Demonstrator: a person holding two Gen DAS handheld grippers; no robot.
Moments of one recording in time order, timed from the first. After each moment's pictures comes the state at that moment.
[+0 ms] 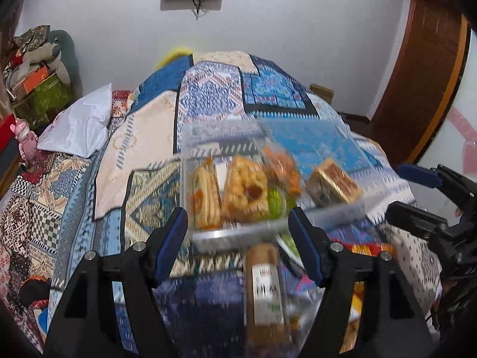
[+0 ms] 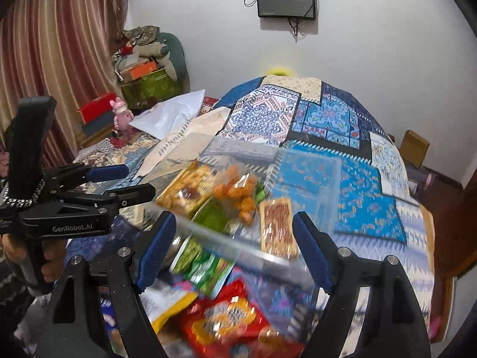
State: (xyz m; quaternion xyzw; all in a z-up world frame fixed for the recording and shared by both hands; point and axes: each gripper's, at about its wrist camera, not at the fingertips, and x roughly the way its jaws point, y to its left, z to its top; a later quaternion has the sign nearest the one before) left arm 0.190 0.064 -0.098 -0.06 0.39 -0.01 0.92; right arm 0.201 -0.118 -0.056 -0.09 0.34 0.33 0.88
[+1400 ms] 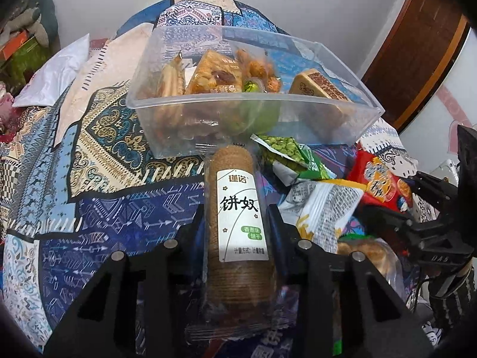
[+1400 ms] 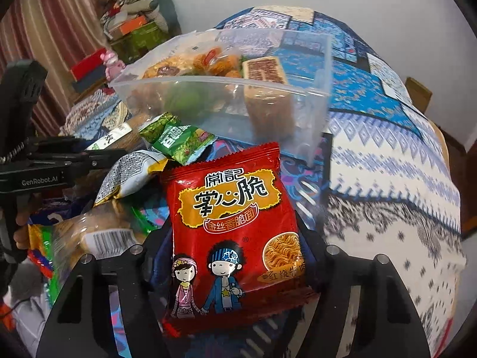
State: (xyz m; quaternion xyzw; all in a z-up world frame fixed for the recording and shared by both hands) left arm 0.161 0.042 -0.169 -0.09 0.47 -0.06 0.88; right arm 0.172 -0.158 -0.150 -0.10 0.44 0.31 0.84
